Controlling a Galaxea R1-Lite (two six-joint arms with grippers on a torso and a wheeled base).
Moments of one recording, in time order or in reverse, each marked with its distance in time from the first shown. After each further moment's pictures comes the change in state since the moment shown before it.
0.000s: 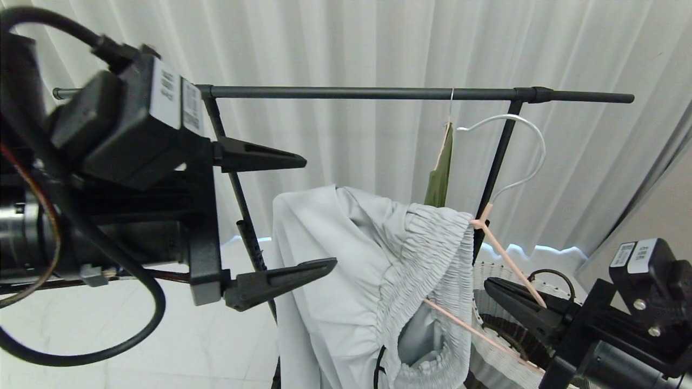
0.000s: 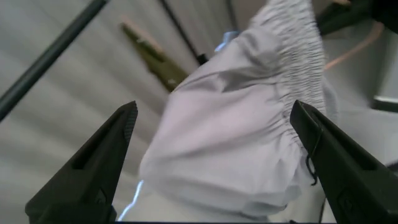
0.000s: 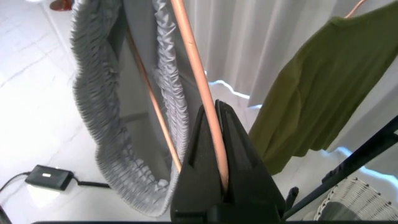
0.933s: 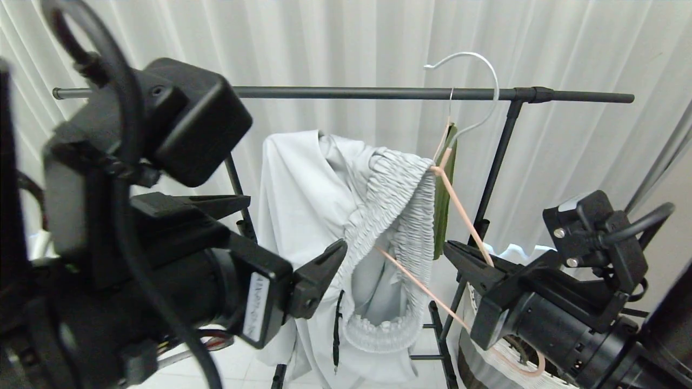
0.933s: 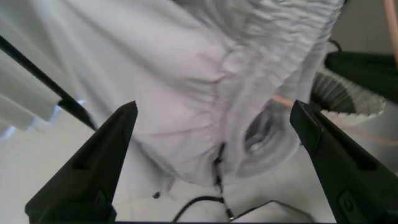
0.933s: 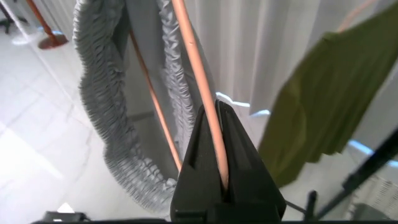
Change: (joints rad) left arm -0.536 -0.004 -0.043 0.165 1.165 -0.694; right arm 0.100 0.154 -0.212 0.000 -0.210 0.103
